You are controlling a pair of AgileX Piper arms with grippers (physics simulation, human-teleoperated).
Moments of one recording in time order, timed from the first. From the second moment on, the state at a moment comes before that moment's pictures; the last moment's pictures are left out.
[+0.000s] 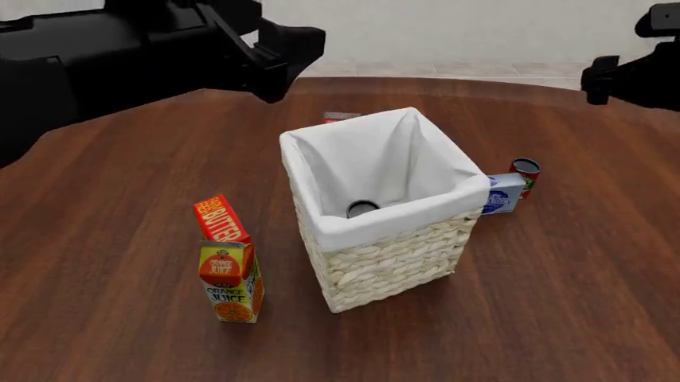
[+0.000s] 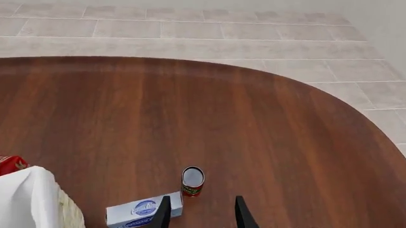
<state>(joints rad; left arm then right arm) -0.69 1.20 -1.26 0.26 0.10 -0.16 1.40 -1.23 0.30 -0.10</state>
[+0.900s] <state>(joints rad) -0.71 1.21 -1.22 0.22 0.07 -0.14 1.73 -1.58 0.56 0.03</state>
